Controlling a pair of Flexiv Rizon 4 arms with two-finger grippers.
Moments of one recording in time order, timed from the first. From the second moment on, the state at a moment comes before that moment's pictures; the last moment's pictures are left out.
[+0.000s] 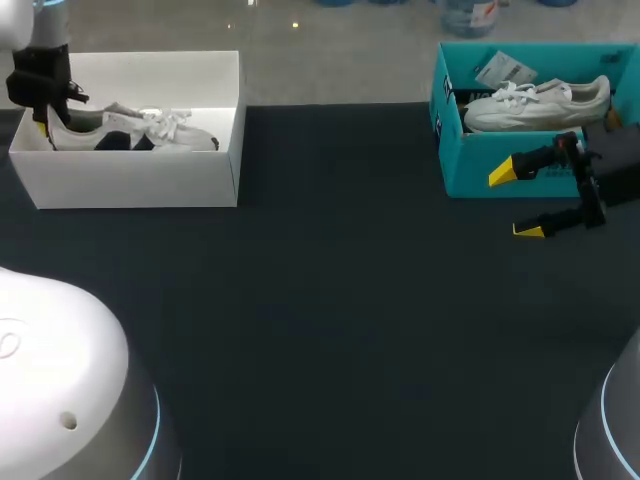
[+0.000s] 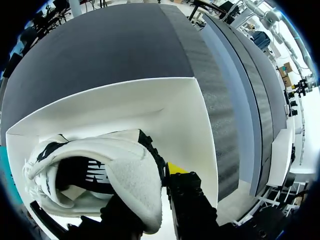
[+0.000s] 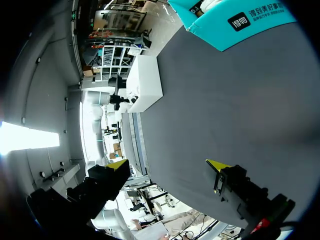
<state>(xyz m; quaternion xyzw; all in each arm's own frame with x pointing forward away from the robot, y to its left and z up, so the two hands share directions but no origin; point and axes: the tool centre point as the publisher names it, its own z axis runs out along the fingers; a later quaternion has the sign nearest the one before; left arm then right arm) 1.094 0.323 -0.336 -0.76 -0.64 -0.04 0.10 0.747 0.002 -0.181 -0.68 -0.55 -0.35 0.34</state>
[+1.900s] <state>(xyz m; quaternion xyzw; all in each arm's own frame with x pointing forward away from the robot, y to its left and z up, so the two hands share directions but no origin) 1.099 0.269 -0.223 -0.61 -0.79 -0.05 0.01 0.772 -0.110 -0.174 -0.71 -0.61 -0.29 0.22</state>
